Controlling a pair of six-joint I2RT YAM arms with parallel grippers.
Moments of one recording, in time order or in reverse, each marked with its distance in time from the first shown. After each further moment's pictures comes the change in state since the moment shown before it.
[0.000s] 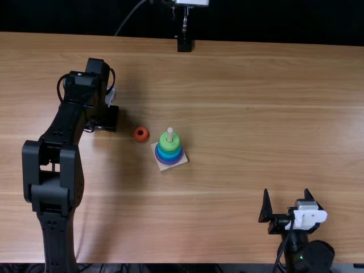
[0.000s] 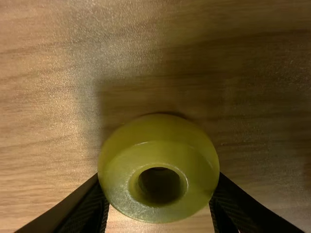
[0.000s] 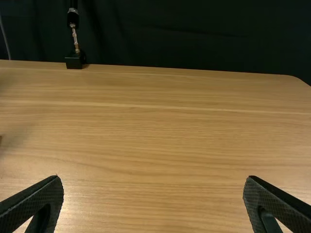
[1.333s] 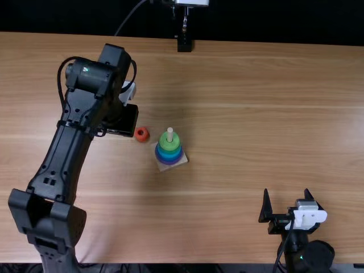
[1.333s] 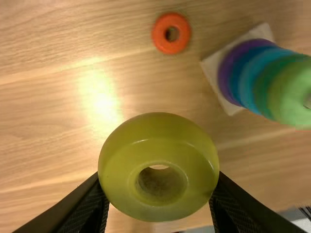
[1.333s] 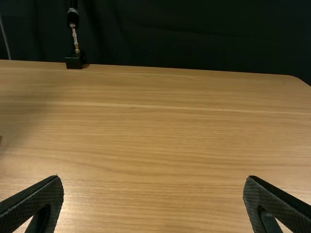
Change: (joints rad) left arm -0.187 -0.300 0.203 -0.457 0.068 -0.089; right arm 0.000 0.000 0.000 0.000 0.000 0.000
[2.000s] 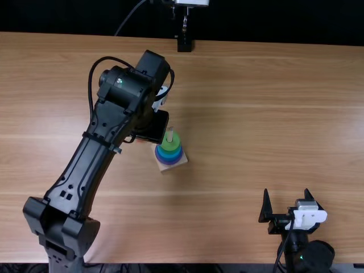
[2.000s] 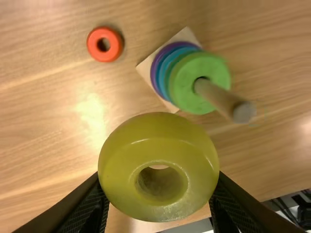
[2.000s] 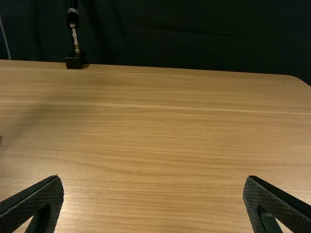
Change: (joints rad) left arm -0.163 -0.002 0.095 -0.014 0.003 -0.100; right arm 0.000 0.000 0.000 0.000 0.000 0.000
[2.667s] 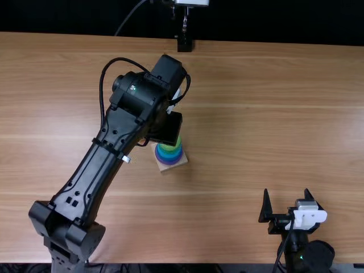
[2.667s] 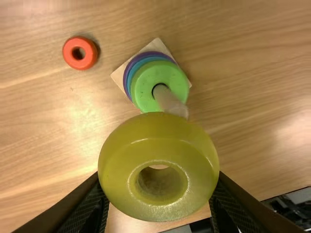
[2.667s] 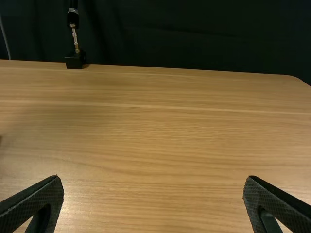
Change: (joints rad) left arm -0.071 0.000 0.046 0.018 0.001 -0.094; right arm 0.000 0.000 0.000 0.000 0.000 0.000
